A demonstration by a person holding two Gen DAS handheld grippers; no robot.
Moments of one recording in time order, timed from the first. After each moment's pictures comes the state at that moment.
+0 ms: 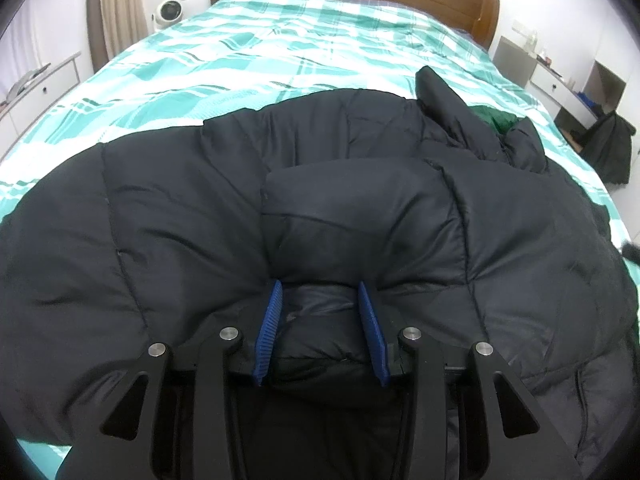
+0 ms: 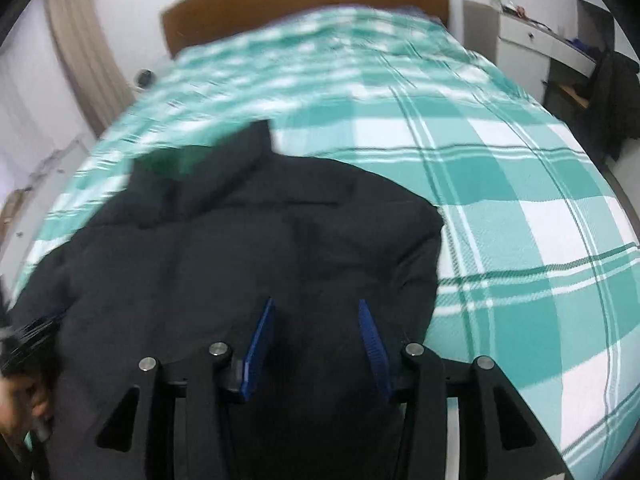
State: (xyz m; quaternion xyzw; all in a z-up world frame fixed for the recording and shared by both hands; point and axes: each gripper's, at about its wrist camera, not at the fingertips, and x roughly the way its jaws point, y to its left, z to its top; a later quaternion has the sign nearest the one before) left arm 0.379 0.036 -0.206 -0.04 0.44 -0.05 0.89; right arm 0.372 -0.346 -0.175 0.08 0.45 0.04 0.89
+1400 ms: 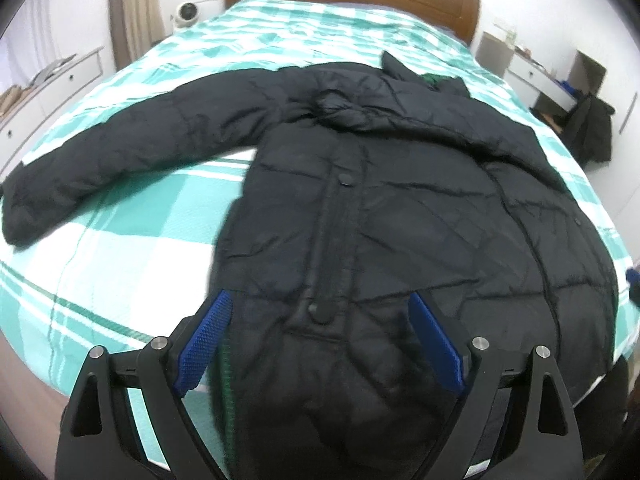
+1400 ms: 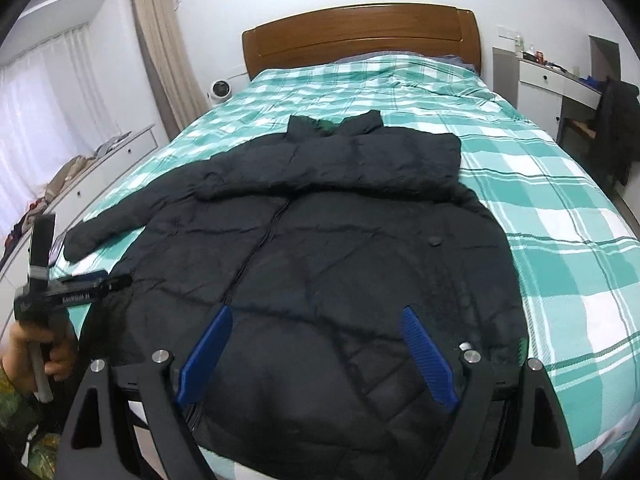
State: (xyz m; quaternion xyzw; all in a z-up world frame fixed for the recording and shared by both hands) left arm 0.124 0.080 -0.167 -0.04 0.44 -0.04 0.89; right arm 0.083 -0.249 -0.144 0.04 0.38 0.10 0.92
